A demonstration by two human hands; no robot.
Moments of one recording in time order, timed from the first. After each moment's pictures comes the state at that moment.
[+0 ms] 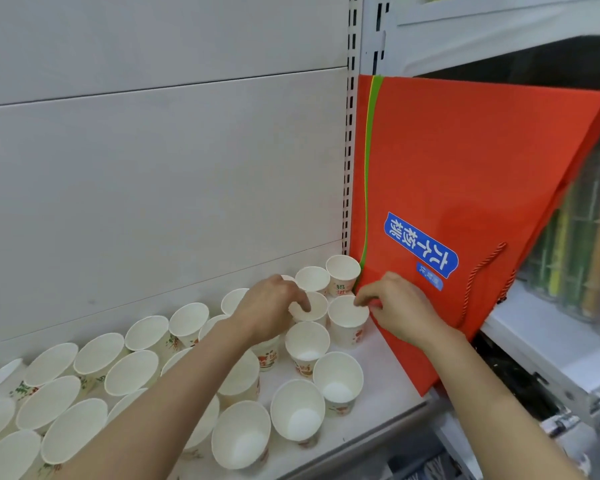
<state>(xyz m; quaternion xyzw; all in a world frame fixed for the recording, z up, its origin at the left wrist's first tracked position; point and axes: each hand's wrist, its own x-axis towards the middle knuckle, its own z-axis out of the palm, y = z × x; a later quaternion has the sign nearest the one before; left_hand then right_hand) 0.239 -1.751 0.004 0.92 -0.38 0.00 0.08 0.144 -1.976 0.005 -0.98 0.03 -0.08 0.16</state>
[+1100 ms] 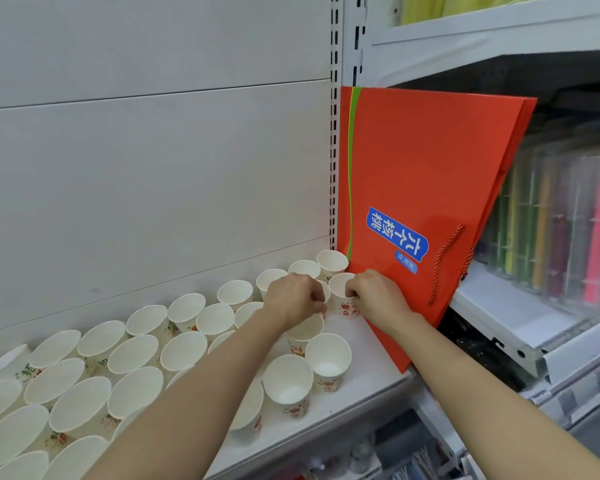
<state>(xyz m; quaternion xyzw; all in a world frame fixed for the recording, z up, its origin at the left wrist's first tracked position) 0.213 -1.801 -0.006 0.94 -0.32 0.01 0.13 0.149 -1.972 -0.018 -0.99 0.02 -0.10 0.05</state>
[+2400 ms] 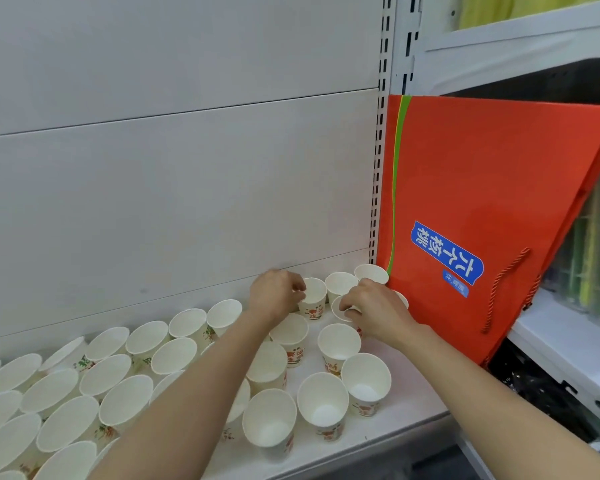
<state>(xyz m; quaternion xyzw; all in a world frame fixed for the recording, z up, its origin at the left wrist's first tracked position) 0.259 -1.729 0.001 0.97 -0.20 0.09 0.14 0.186 -1.931 -0.019 -0.98 -0.13 -0.14 0.11</state>
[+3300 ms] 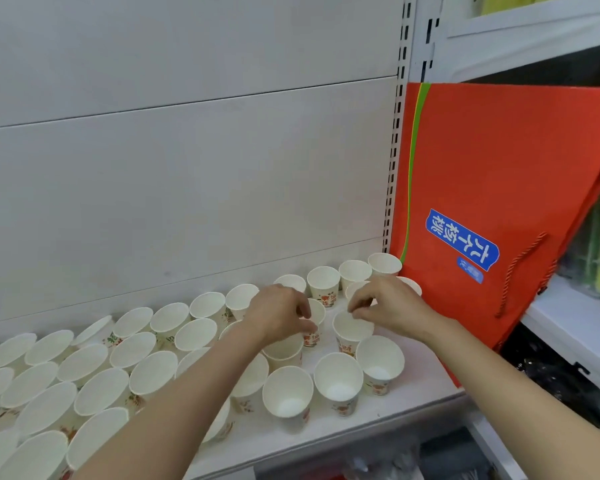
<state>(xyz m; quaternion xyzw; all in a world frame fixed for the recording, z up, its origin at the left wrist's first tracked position) 0.203 -1.690 0.003 0.96 -0.25 -0.01 0.10 0.155 -1.920 0.002 -0.96 -0.13 -0.05 0.25</state>
